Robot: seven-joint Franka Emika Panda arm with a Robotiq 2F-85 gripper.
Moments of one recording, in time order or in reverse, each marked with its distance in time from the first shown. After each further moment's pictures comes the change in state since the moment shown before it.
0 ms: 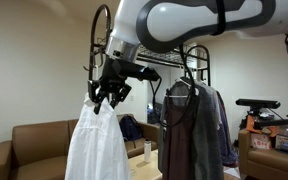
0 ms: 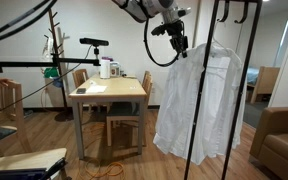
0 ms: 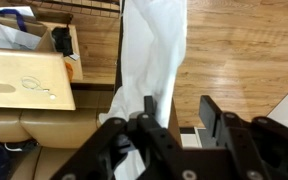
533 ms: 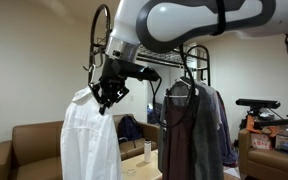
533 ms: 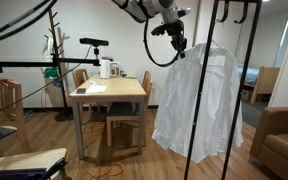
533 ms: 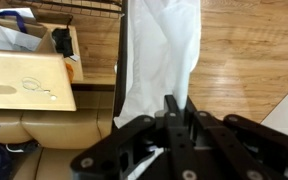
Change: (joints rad) arm 0.001 0.000 -0.001 0.000 0.000 0.000 0.010
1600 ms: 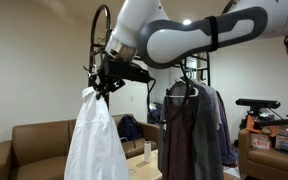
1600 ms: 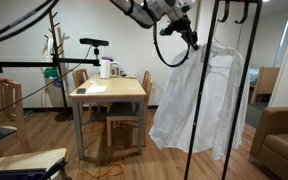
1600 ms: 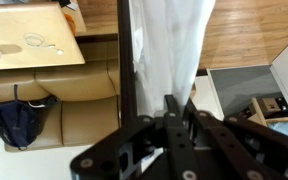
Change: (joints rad) arm 0.032 0.010 -0.091 0.000 -0.205 0.216 0.221
